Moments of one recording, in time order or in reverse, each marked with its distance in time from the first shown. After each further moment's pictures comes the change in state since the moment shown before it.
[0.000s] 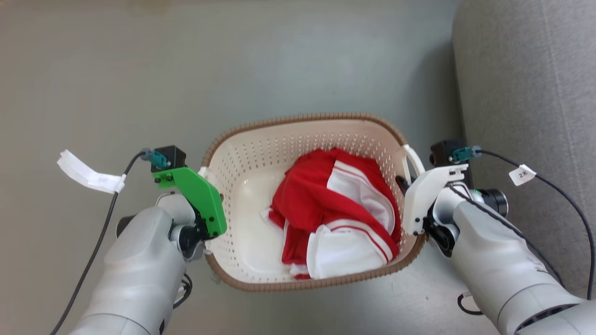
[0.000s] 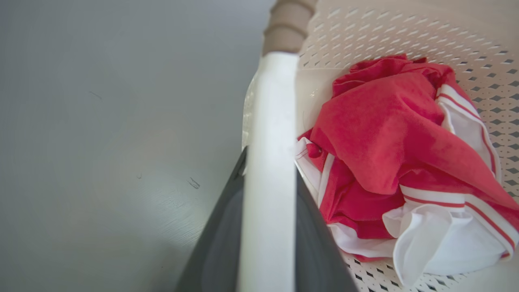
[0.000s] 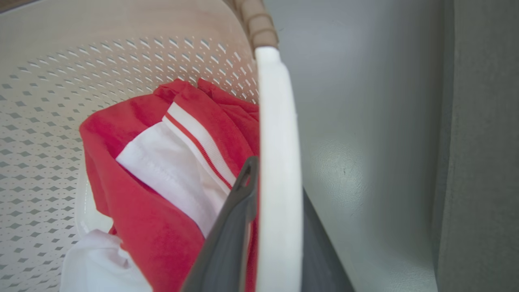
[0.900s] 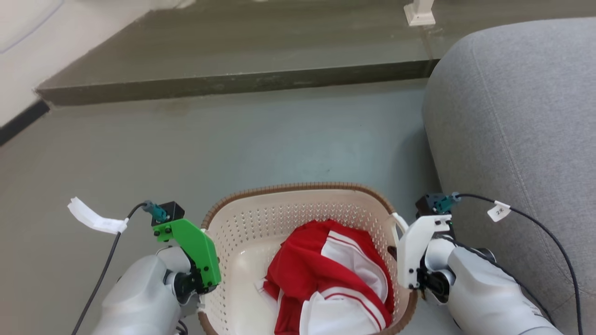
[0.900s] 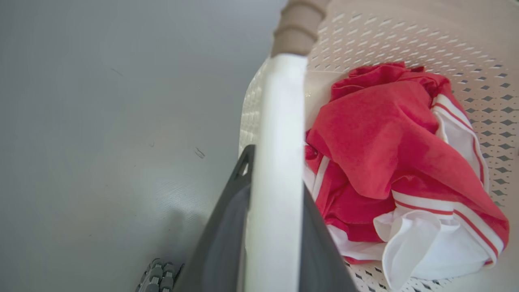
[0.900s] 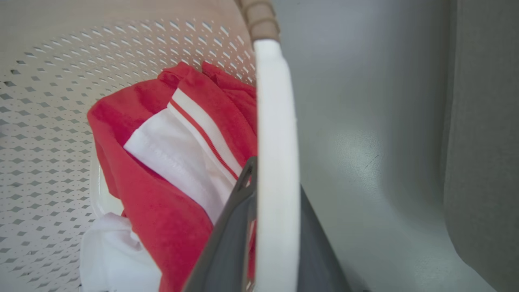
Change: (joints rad) left arm 0.133 0.020 -0.027 0.027 -0.075 0.004 0.120; right arm 0.172 -0.005 0.157 -0.094 0.226 -0.004 0.247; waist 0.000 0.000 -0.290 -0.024
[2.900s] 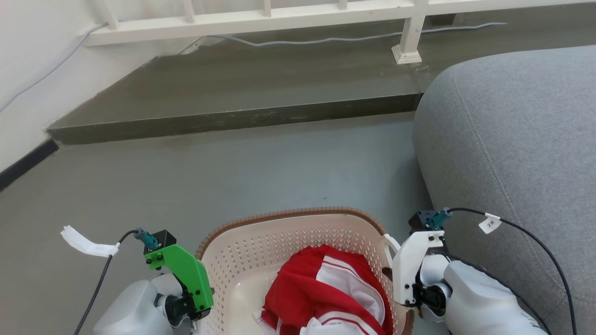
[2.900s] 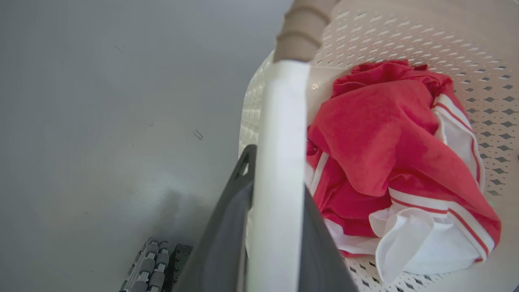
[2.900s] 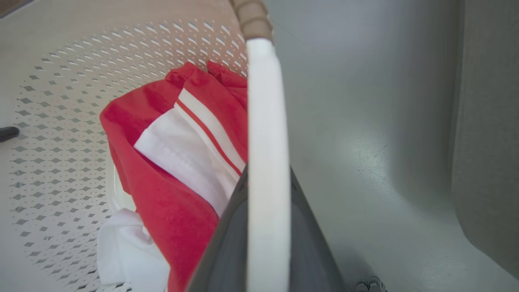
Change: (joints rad) left arm 0.081 0.027 -0.013 0.011 -0.082 0.000 0.051; right arm 0.054 -0.005 0.121 -0.024 0.124 0.000 0.076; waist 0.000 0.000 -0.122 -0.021
